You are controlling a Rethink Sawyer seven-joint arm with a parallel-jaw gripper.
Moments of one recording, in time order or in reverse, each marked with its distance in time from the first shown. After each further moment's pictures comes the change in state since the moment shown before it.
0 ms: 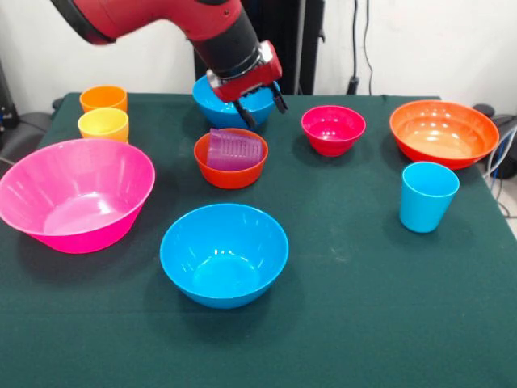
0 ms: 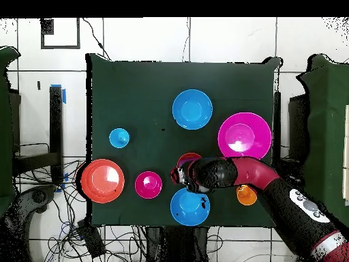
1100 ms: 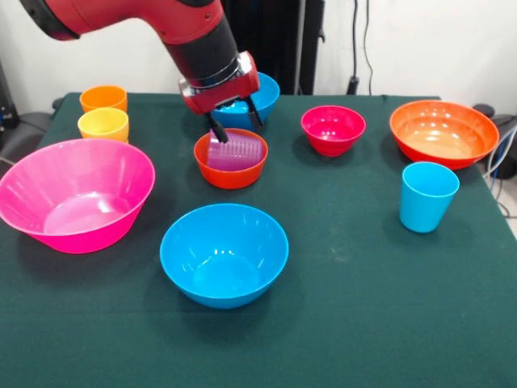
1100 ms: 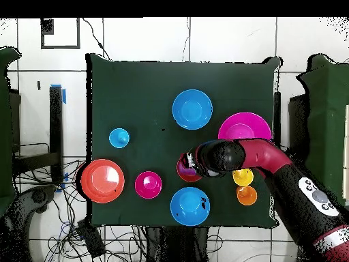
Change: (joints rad) arm 0.024 -0.058 0.039 -0.135 -0.031 0.123 0.000
